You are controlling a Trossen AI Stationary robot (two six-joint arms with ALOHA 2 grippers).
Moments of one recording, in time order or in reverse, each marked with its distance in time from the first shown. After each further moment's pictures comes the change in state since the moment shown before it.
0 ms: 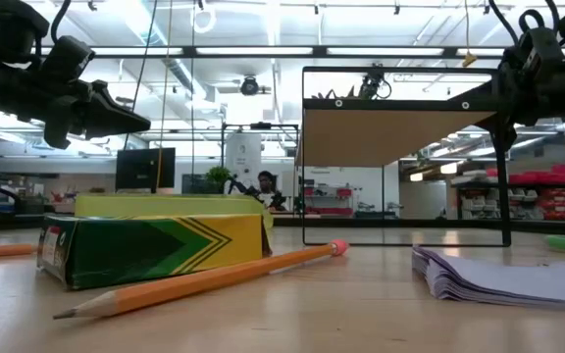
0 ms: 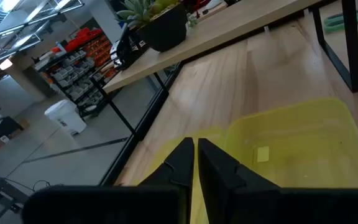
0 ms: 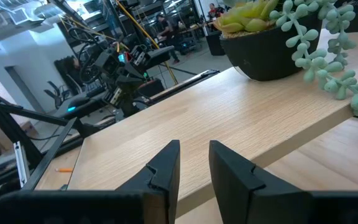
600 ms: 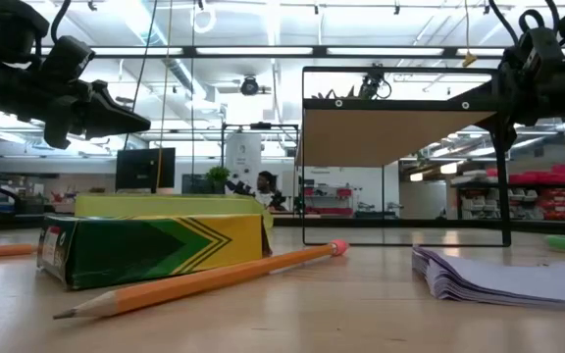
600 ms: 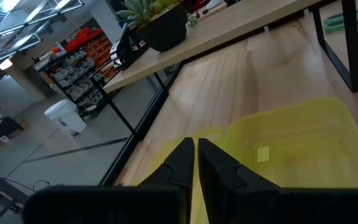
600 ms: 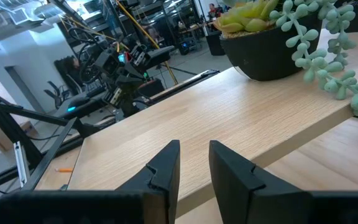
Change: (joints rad) left arm 0.000 0.000 0.000 0.000 0.000 0.000; right arm 0.000 0.000 0.000 0.000 0.000 0.000
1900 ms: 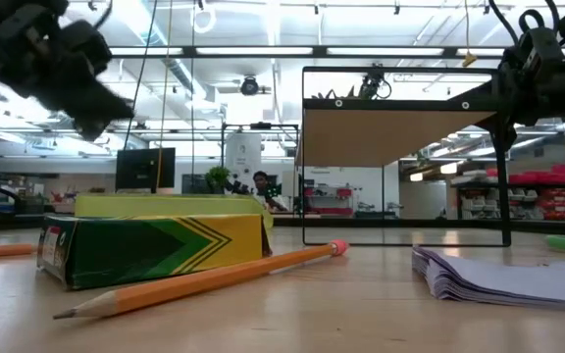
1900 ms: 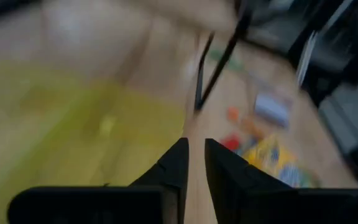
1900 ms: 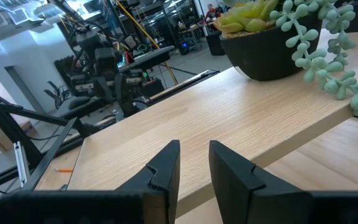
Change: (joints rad) left arm -0.089 0.163 0.224 -0.339 0.333 -0.820; right arm 0.000 0.000 0.000 0.000 0.000 0.000
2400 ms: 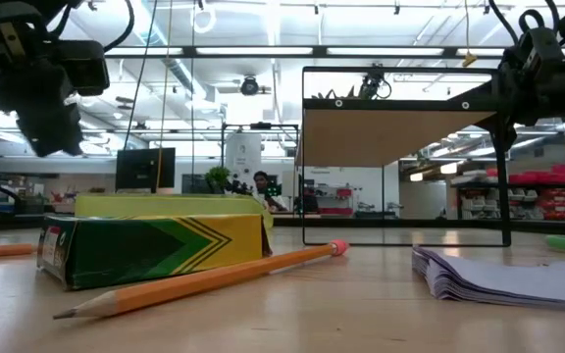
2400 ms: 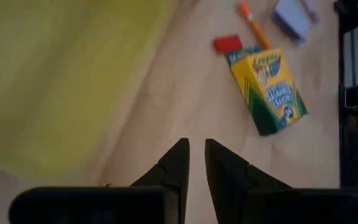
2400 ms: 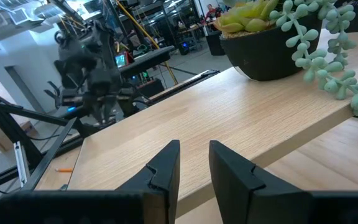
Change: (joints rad) left arm -0.248 0.313 0.162 -0.241 -0.011 -0.371; right arm 0.000 0.000 0.000 0.000 0.000 0.000
